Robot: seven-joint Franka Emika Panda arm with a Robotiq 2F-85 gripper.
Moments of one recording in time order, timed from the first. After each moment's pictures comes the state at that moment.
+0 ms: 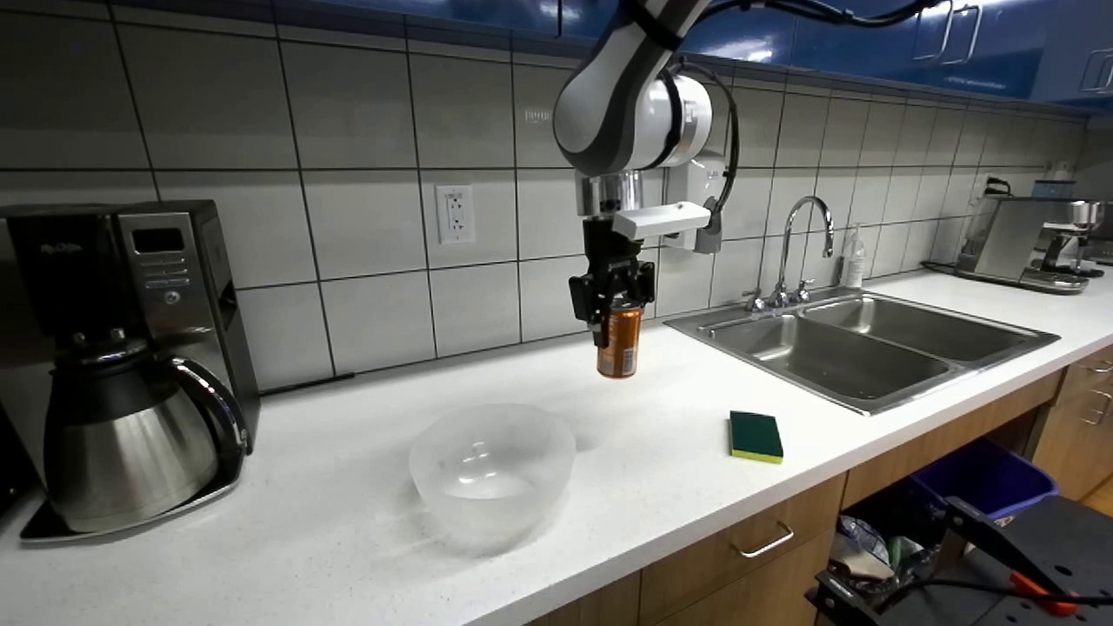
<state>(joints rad) 0.08 0.33 0.04 -2.08 -0.09 2.34 -0.09</state>
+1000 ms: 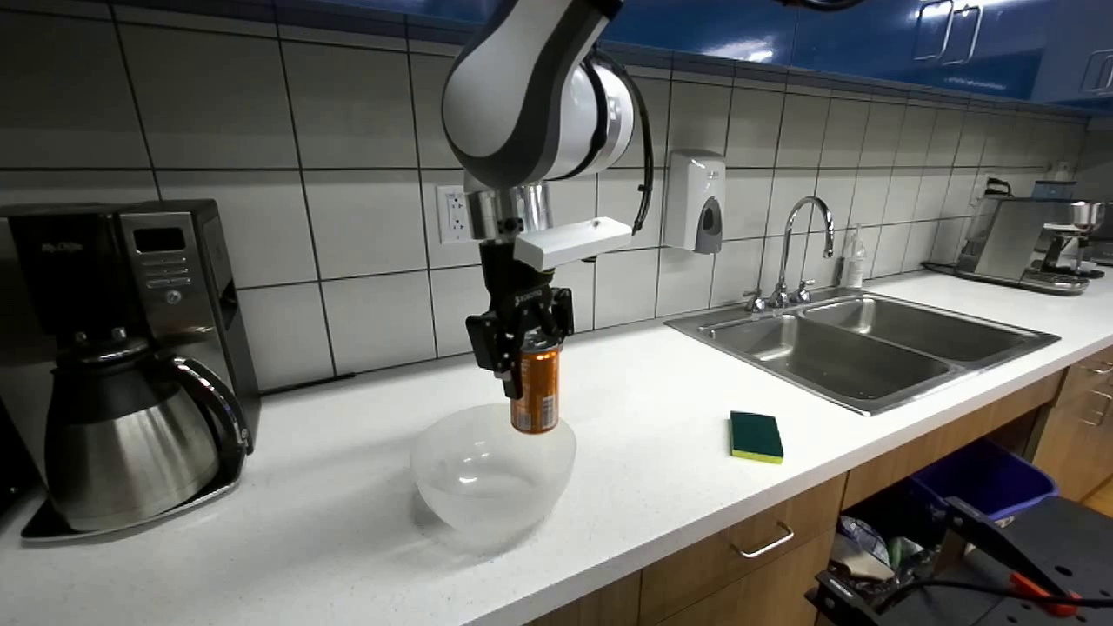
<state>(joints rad) 0.28 0.32 0.13 -2.12 -0.13 2.34 0.05</state>
